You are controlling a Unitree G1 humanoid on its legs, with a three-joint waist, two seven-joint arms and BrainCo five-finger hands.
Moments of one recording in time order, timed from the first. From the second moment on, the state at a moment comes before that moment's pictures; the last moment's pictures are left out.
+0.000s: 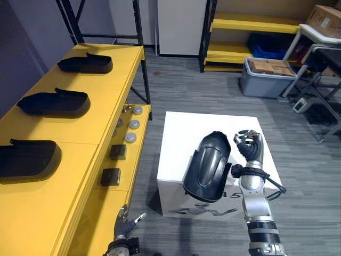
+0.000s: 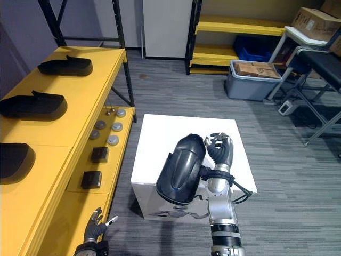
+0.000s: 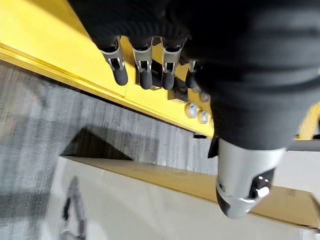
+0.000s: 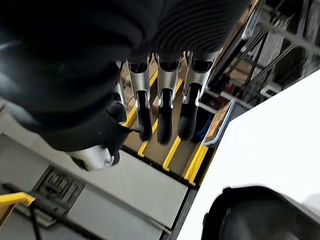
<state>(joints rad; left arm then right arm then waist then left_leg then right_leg) 0.27 0.03 0.05 0.51 -0.04 -0.13 0.17 -0.18 -0.04 -0.09 0.06 -0.43 0.05 -0.30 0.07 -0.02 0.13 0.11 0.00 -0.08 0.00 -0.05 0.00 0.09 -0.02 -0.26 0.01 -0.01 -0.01</state>
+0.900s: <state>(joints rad) 0.23 0.04 0.04 0.74 -0.03 -0.12 0.15 -0.23 -0.04 -0.08 0.49 -0.56 0.08 -0.28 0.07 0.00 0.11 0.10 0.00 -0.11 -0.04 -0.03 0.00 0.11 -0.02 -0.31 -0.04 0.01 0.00</state>
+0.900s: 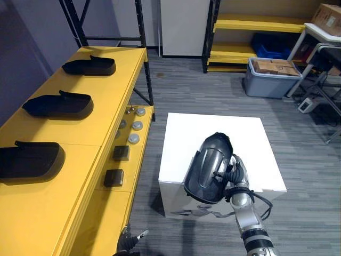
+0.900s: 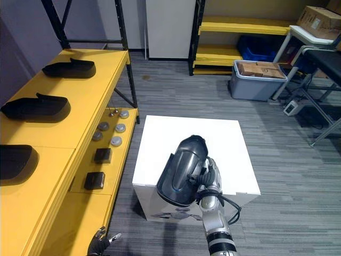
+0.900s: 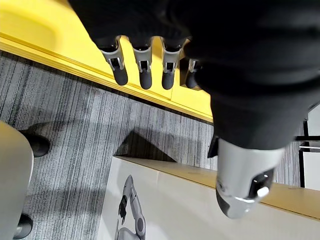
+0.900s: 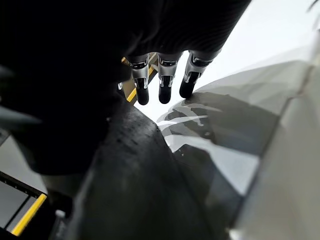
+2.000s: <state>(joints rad) 0.23 0.05 0.01 0.72 -0.04 -0.12 0.15 -0.31 -0.04 -0.06 0.44 -0.56 0.11 -0.27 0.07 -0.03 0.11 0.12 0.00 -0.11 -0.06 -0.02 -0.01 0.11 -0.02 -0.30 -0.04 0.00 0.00</state>
